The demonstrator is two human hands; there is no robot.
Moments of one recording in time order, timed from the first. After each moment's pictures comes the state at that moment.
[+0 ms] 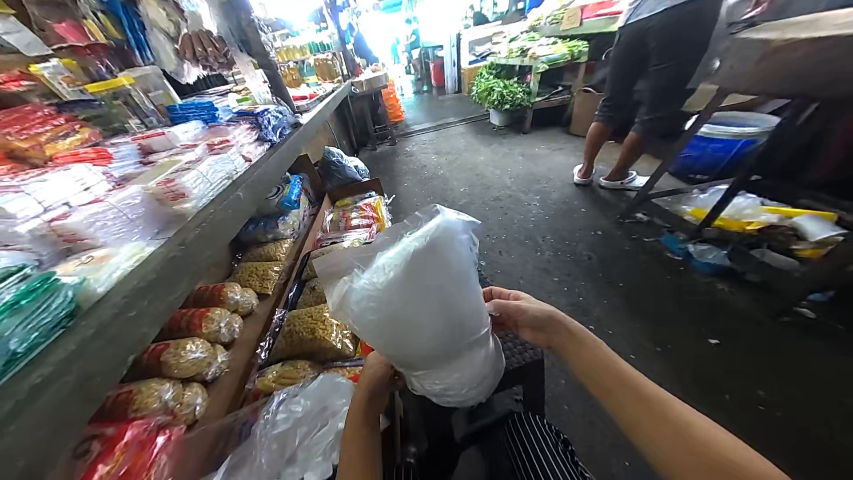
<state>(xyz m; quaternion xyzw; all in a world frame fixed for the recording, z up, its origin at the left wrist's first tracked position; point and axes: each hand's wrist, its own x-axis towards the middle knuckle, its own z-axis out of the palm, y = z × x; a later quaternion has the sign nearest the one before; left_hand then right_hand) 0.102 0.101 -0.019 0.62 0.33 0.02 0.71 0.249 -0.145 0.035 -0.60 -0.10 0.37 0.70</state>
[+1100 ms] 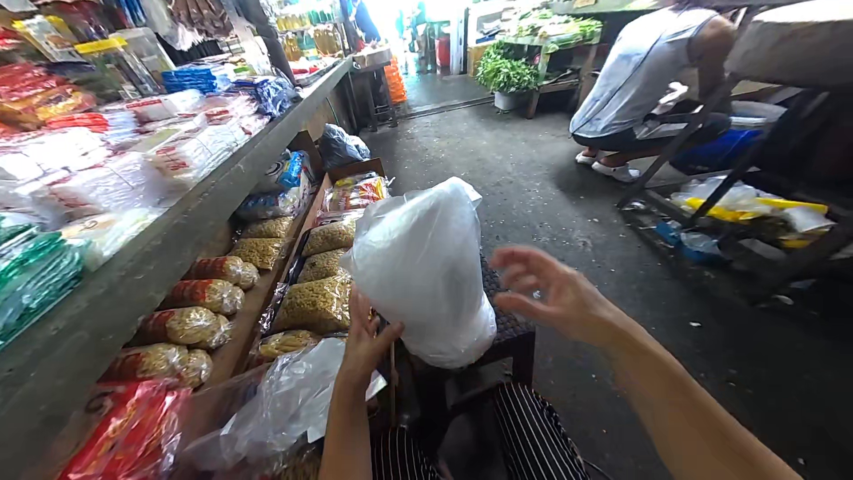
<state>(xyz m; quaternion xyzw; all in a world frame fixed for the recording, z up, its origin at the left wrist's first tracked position) 0.069 0.099 0.020 0.72 0.10 0.20 0.66 0.187 -0.180 0.099 -0.77 -0.36 0.04 0.52</state>
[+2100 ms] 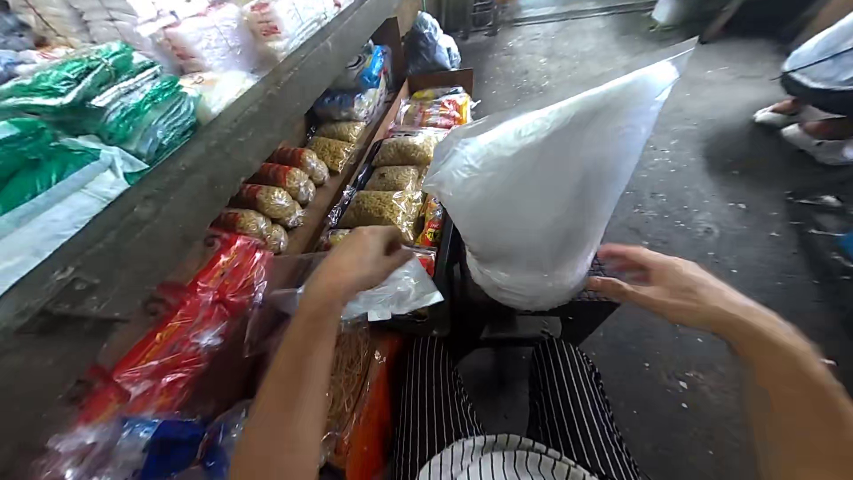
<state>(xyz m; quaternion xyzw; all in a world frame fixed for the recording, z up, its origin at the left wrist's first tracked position) -0.002 0.156 0.130 0.95 0.19 -0.08 0.22 0.221 -0.193 0.034 -0.86 -0.33 0.20 0.33</state>
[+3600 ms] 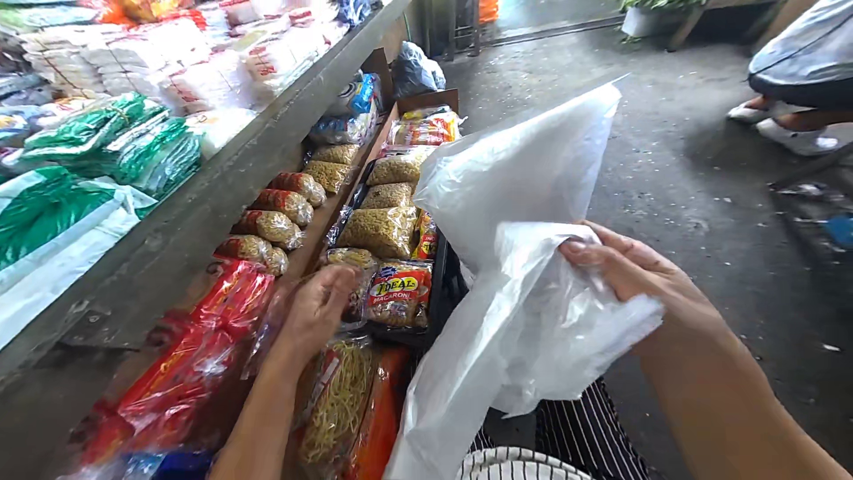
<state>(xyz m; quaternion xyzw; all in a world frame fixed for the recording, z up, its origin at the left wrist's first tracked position) -0.079 0.173 0.086 0.90 0.18 0.16 0.36 0.114 -0.124 0.114 -0.50 -0.34 0.23 0.76</state>
